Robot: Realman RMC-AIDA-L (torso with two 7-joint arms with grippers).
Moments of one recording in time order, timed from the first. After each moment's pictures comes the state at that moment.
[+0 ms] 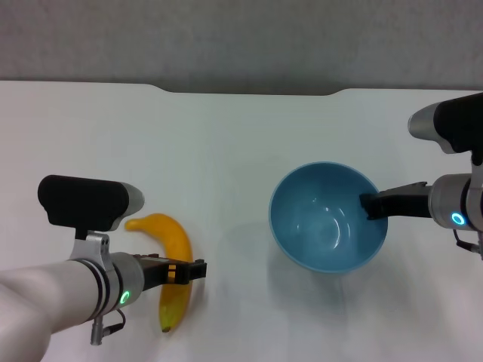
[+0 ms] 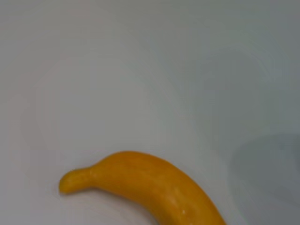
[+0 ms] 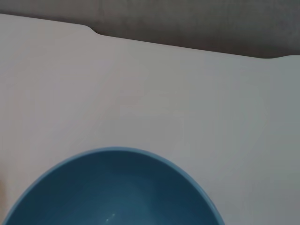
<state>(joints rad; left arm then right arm) -0.29 -2.04 -1.12 -1.22 -0.34 0.54 2.83 0.42 2.00 1.48 1.22 -2.47 0.76 -0.26</state>
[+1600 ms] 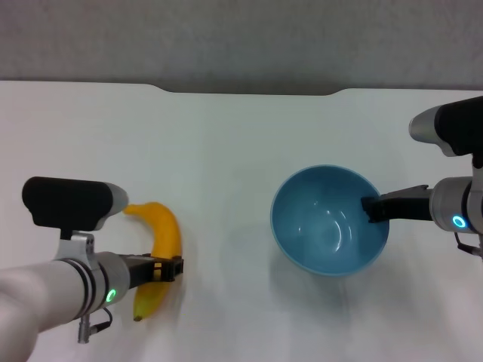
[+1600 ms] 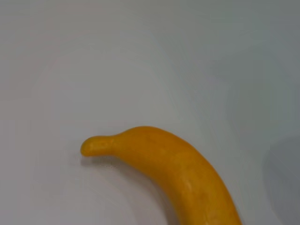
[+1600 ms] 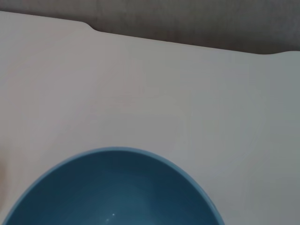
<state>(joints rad) -0.29 -2.03 -1.15 -1.18 -0.35 0.52 2.84 0.42 2.00 1.48 1.21 -2.47 0.76 -0.26</state>
